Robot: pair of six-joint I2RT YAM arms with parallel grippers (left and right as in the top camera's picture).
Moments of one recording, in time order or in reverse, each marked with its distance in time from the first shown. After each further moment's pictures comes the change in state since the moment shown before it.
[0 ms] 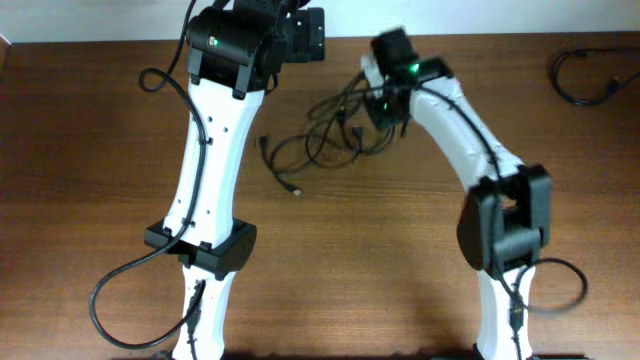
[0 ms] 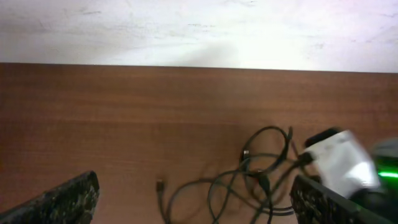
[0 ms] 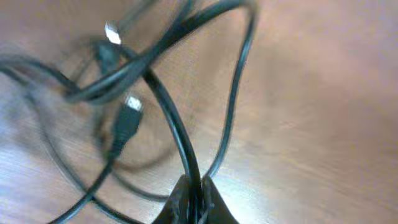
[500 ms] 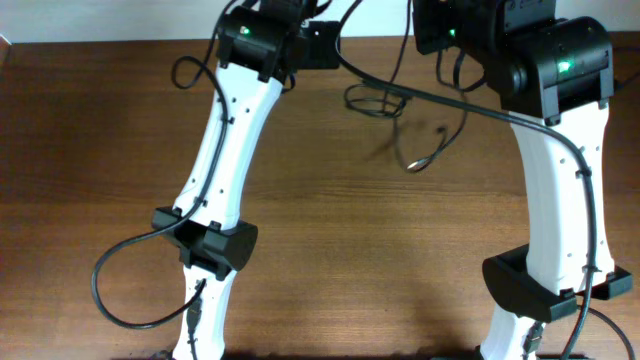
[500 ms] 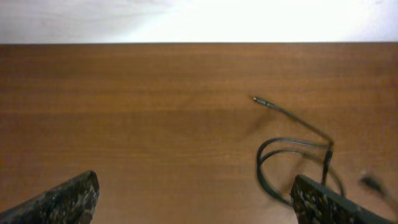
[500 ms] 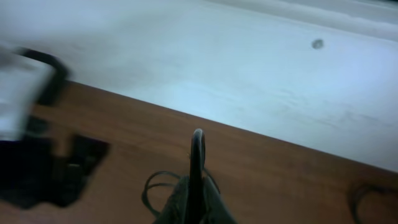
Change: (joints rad) left arm -0.009 0.000 -0.256 0.169 0.079 0.000; right arm 0.022 -0.222 0.697 -0.308 -0.003 0.127
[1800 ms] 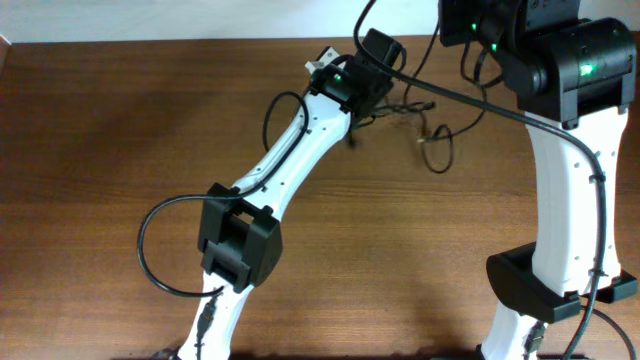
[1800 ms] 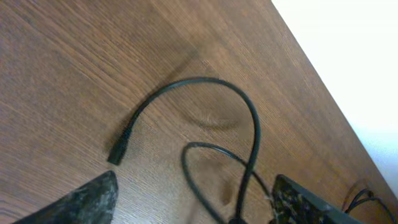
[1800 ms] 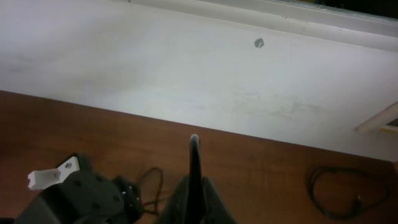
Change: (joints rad) left arm -0.185 0.005 -0.523 0.427 -0.030 -0.999; right arm -0.045 0.000 0.043 -0.029 0.124 0.005
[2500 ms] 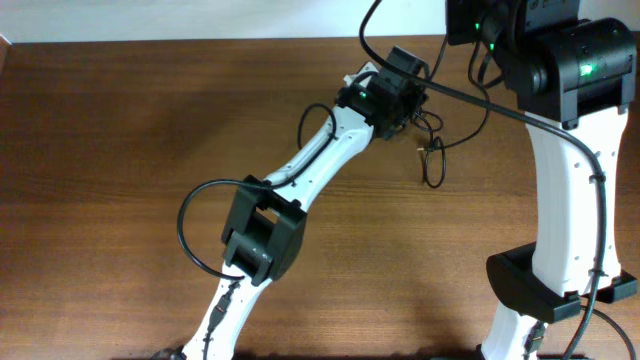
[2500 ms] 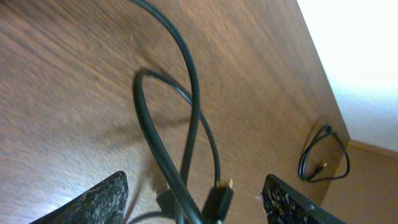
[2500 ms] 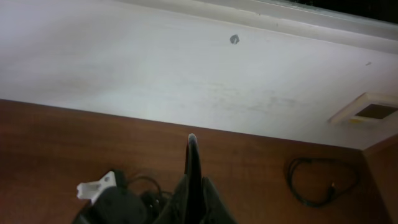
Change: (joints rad) left arm -0.061 0.127 -0.006 0.263 0.232 -0.040; right arm 0.000 0.000 0.000 -0.008 0.089 0.000
